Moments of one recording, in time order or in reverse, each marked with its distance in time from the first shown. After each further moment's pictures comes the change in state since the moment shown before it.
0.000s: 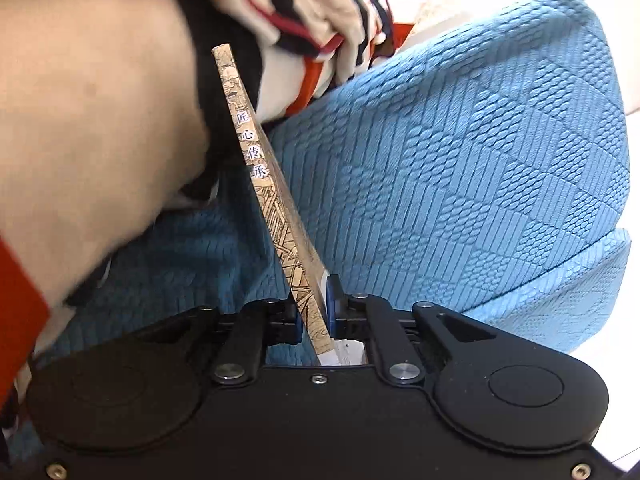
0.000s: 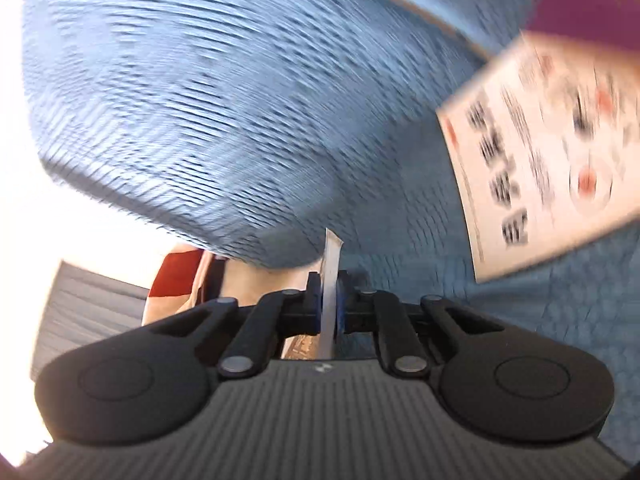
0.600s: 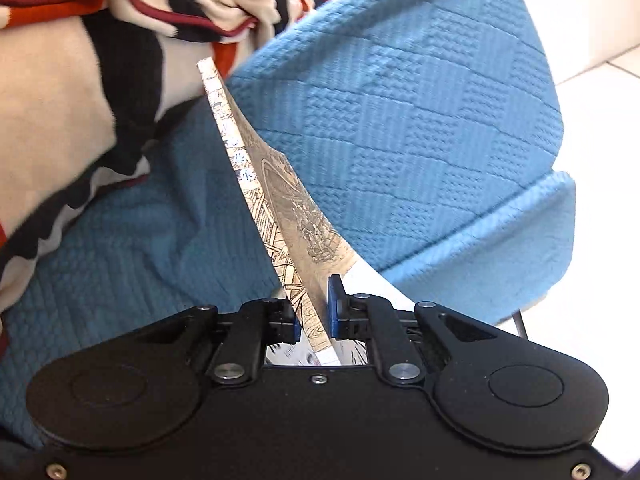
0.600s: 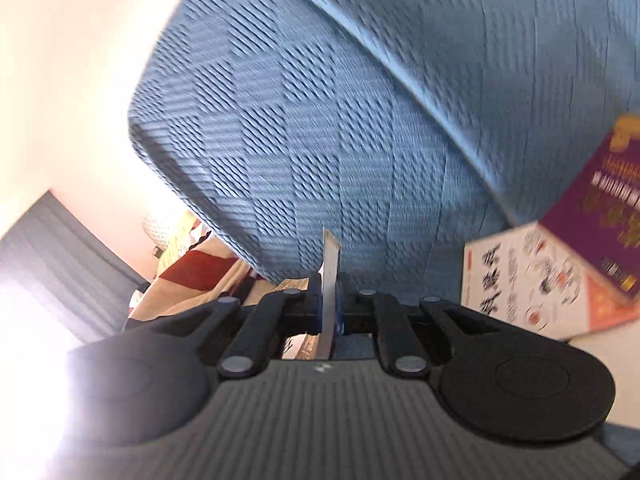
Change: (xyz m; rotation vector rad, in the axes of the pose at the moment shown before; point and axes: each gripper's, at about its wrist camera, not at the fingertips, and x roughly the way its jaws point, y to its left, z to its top) left arm -0.041 -0.070 -0.034 0.128 0.059 -0.084; right arm -0.114 0.092 0.004 -0.352 -0.159 -0.048
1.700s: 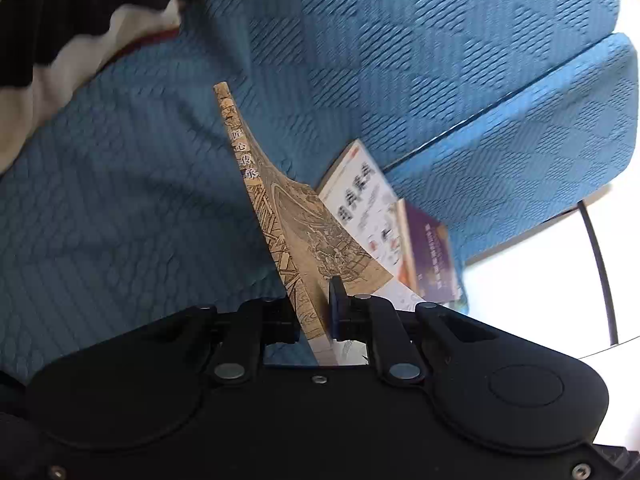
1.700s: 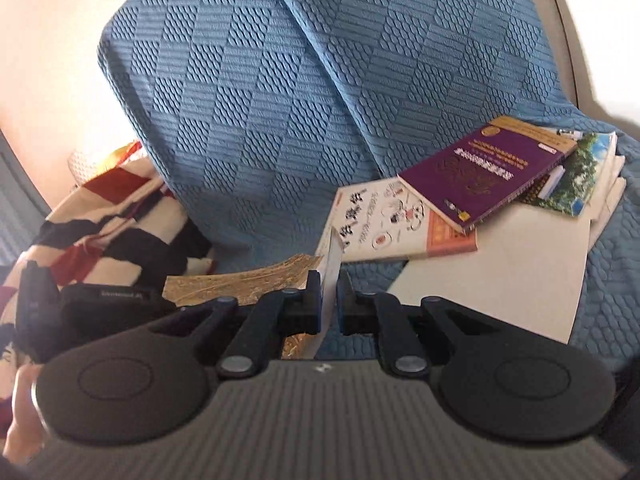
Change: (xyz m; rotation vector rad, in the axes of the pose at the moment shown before) left arm 0.053 0.054 -0.099 0.067 0.264 0.143; right arm -0.072 -0.046 -0.095 -0.190 0.062 -0.287
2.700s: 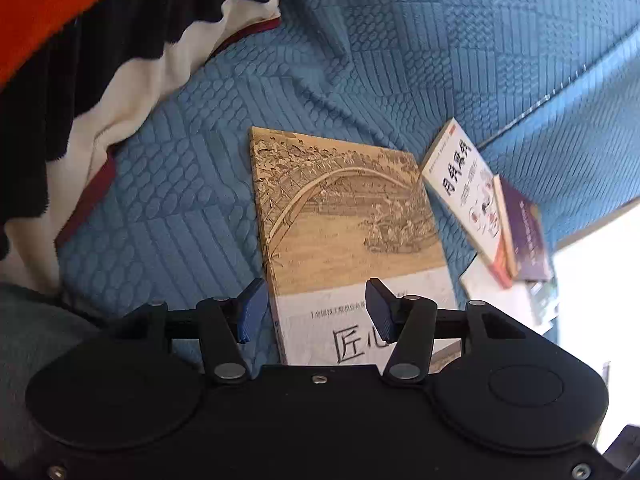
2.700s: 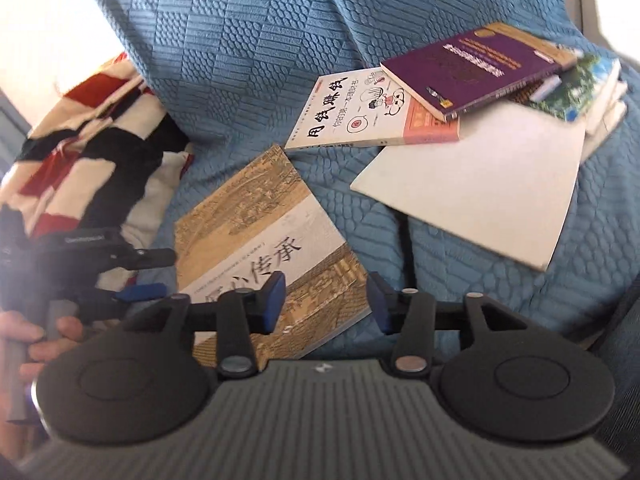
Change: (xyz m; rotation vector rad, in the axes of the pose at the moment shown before) left arm -0.024 0.011 -0.039 0.026 -0.007 0.313; right arm 0.016 -0.018 -0.022 -0.069 0.300 -0.026
